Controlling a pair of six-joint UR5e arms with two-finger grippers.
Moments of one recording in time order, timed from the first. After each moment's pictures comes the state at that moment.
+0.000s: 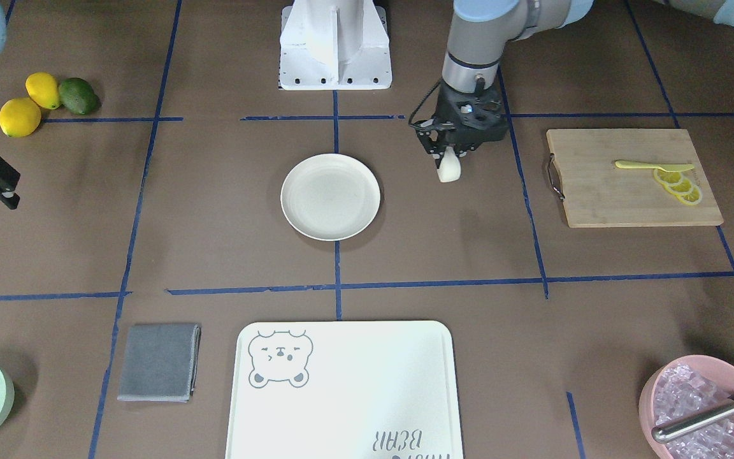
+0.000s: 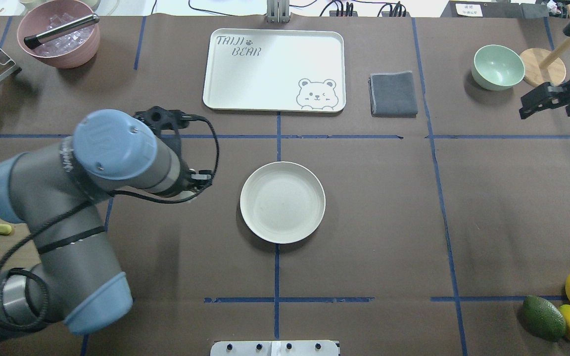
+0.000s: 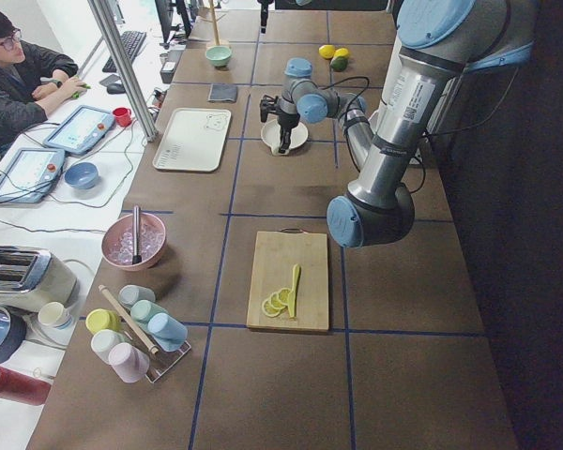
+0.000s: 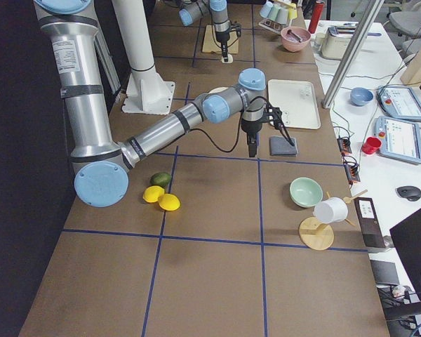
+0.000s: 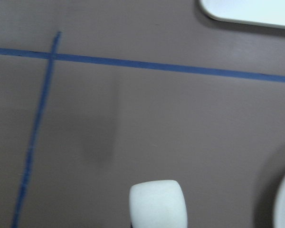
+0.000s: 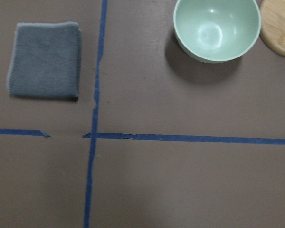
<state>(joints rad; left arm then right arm) -0.51 -2.11 -1.95 -1.46 -1.75 -1.26 1.20 -1.44 1.94 -1.63 2.19 0.51</state>
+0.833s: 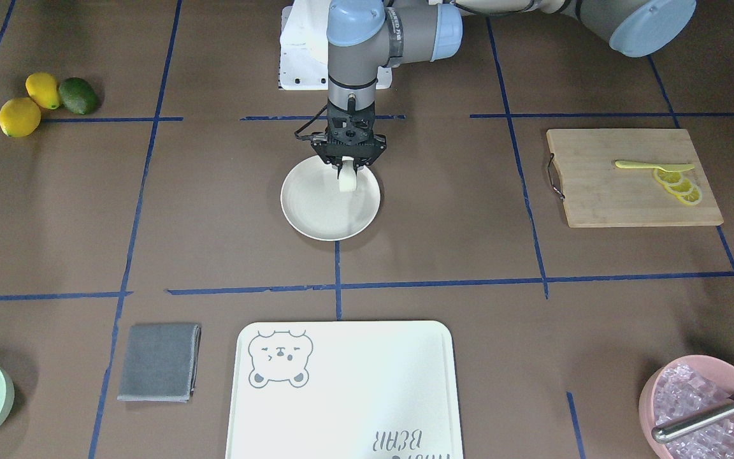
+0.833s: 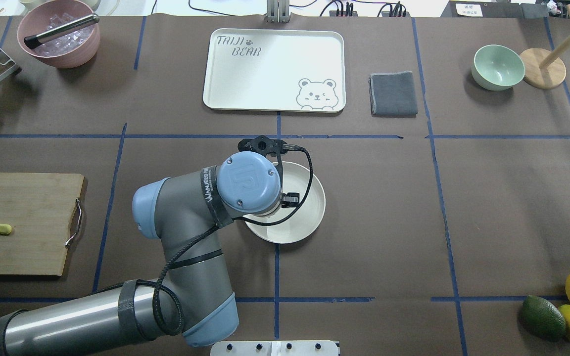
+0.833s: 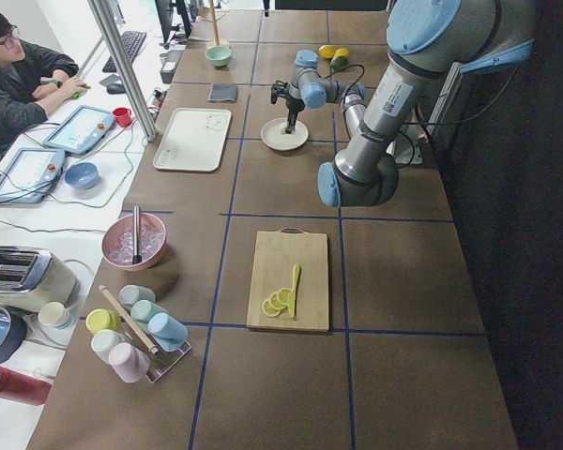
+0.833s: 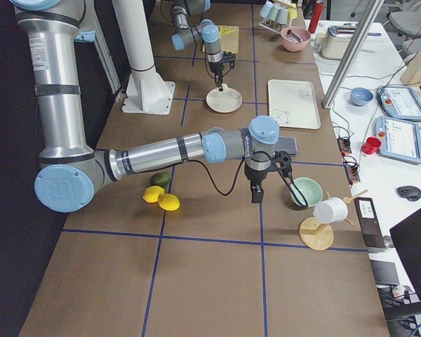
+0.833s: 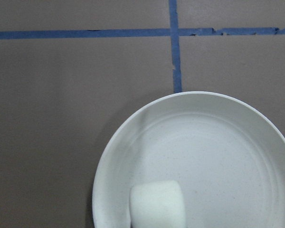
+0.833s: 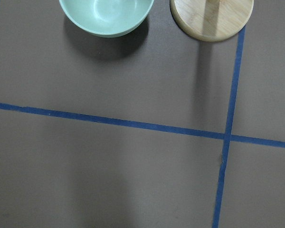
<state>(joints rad) -0.38 -2.38 -1.62 -1.58 -1.65 -1.28 1.40 -1.50 1.75 -1.62 2.30 0.14</state>
